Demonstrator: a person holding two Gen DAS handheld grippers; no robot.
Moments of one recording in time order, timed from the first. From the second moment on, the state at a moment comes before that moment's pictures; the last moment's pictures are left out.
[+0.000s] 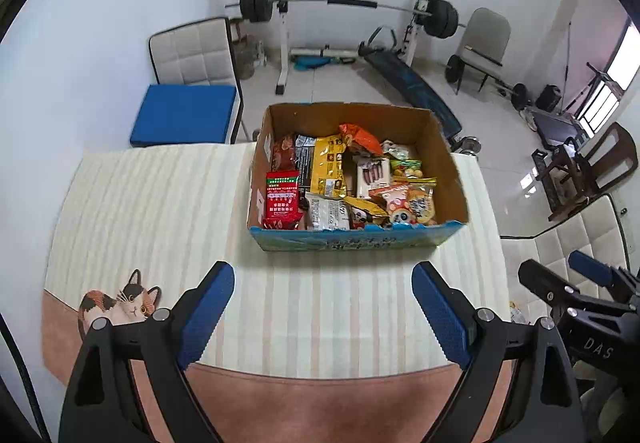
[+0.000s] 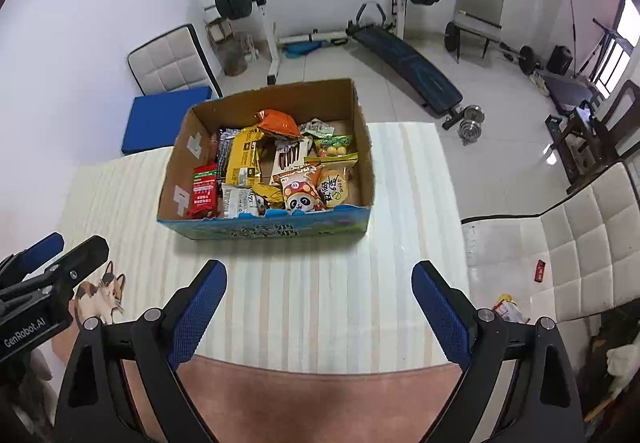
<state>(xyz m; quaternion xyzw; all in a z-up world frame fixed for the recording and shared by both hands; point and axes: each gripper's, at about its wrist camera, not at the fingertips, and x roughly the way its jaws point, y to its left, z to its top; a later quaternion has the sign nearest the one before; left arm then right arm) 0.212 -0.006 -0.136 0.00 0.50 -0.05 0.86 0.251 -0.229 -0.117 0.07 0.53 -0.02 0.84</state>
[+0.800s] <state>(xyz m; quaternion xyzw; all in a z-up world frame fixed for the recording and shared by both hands) 0.123 0.003 -0.080 -0.01 0.47 -0.05 0.88 0.129 -0.217 -0.024 0.07 0.47 -0.03 0.88</state>
